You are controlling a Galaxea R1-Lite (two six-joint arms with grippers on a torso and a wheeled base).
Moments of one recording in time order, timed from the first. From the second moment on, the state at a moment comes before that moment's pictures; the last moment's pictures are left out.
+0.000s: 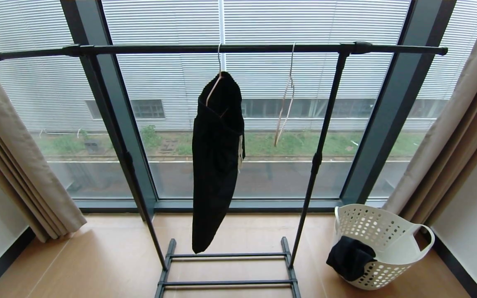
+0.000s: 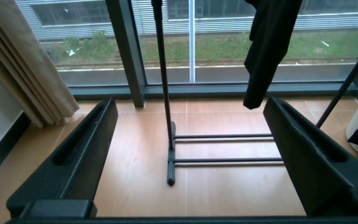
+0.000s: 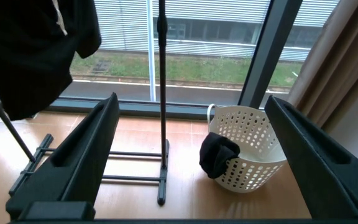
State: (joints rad) left arm 0.00 0.00 -0.07 0.16 0.05 0.08; right arm 0.00 0.01 -0.02 0.05 0.01 0.01
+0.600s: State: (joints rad) left arm 0.00 0.00 -0.07 0.16 0.05 0.07; right arm 0.00 0.01 -0.02 0.05 0.01 0.01
